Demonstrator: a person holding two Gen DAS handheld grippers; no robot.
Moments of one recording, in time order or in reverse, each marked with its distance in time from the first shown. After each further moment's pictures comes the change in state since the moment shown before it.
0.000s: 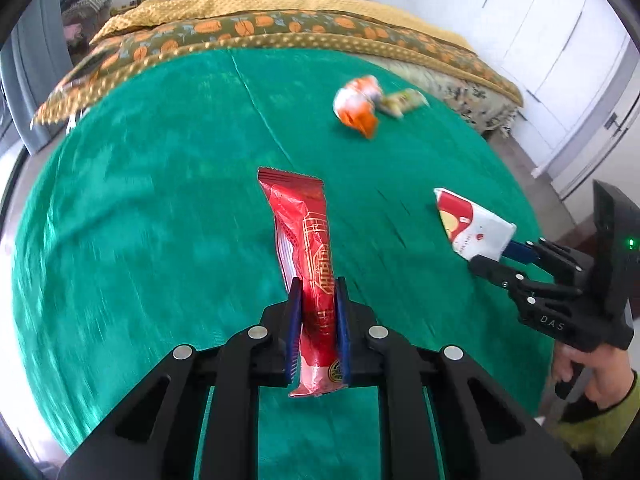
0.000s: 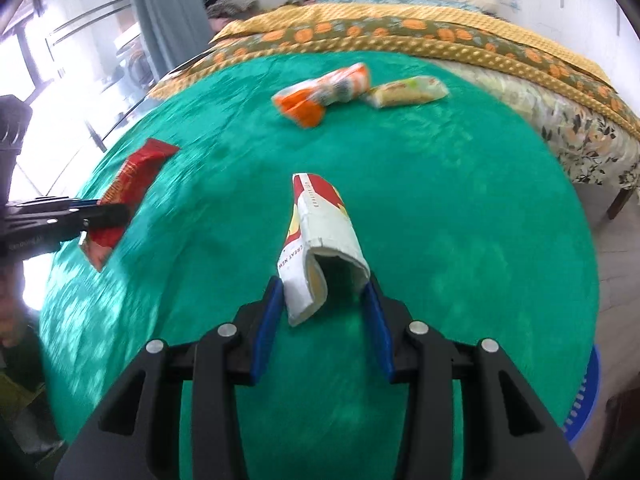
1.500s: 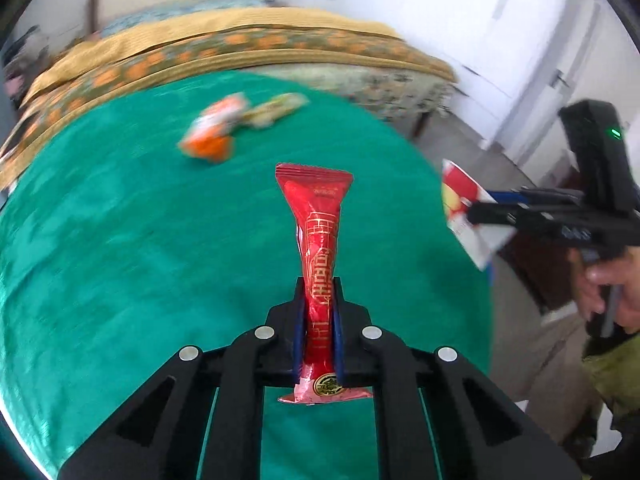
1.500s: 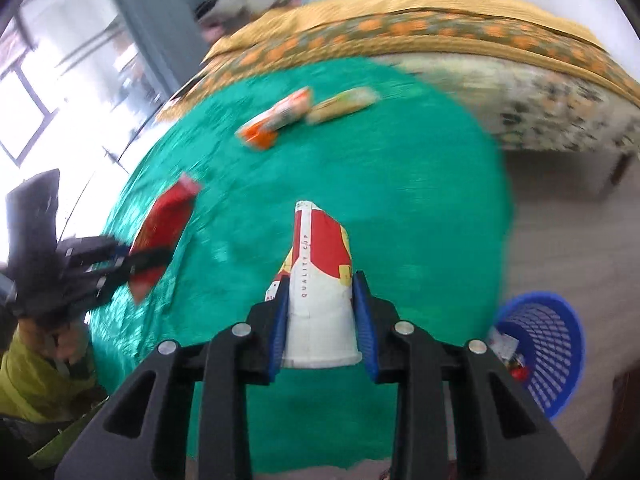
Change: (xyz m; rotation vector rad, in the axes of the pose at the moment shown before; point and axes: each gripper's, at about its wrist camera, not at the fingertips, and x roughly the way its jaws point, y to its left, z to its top) left arm 0.004 -0.121 0.014 0.210 -0.032 -0.150; right arm -0.093 -0.100 0.004 0.138 0.022 0.079
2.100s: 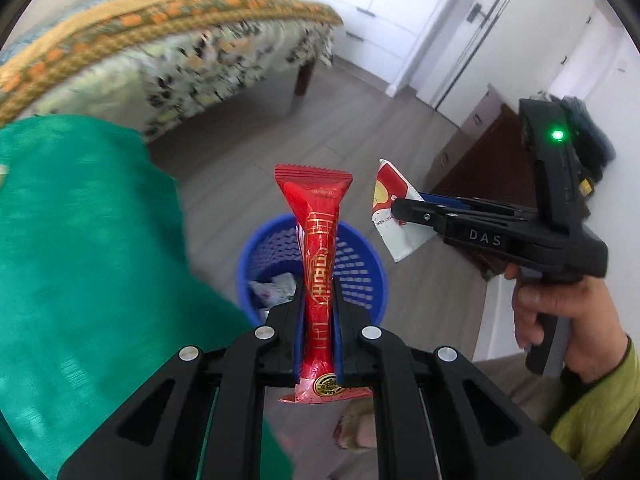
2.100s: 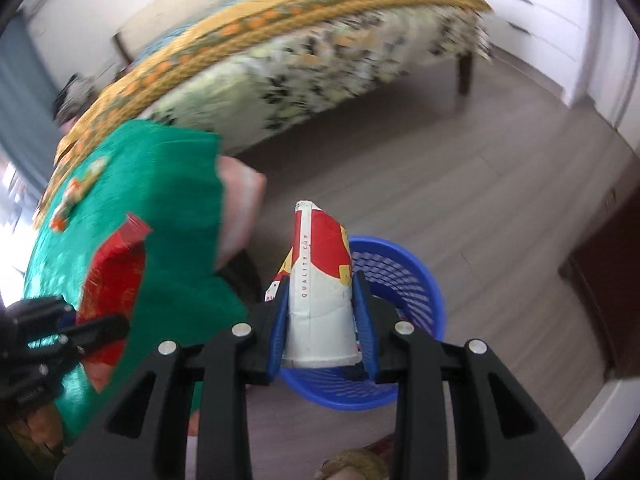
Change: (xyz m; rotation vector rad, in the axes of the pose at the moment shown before) left arm 0.183 -0.247 0.070 0.188 0.158 -0.246; right arm -0.064 -0.259 -0.095 0.420 -0.084 -0.308
